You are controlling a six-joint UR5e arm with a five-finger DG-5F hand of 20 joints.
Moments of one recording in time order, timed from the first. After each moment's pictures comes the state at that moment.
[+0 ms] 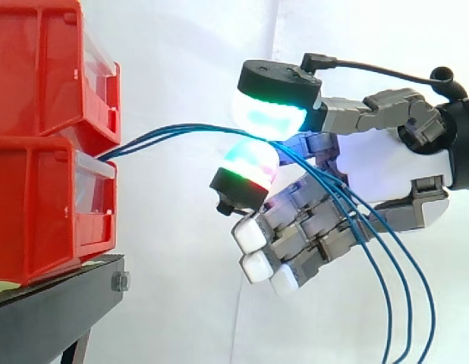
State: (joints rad) arm 0.13 -2.28 -1.05 -3.10 -1.23 -0.17
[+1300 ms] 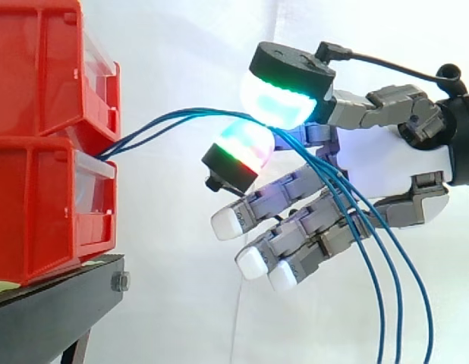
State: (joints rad) arm 0.13 -2.28 -1.04 -3.12 -1.22 -0.17
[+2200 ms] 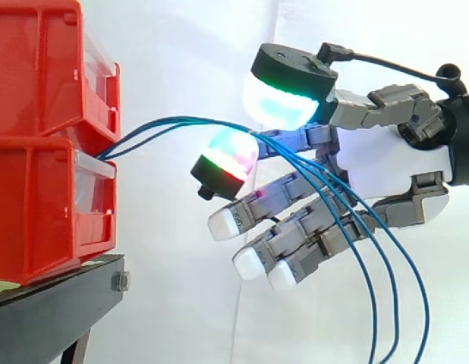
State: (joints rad) arm 0.13 -2.28 -1.04 -3.12 -1.22 -0.17
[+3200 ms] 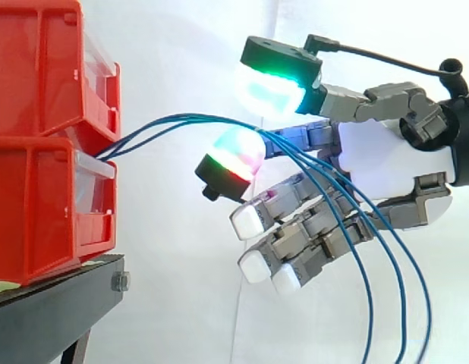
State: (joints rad) arm 0.13 -2.28 -1.04 -3.13 -1.23 -0.17
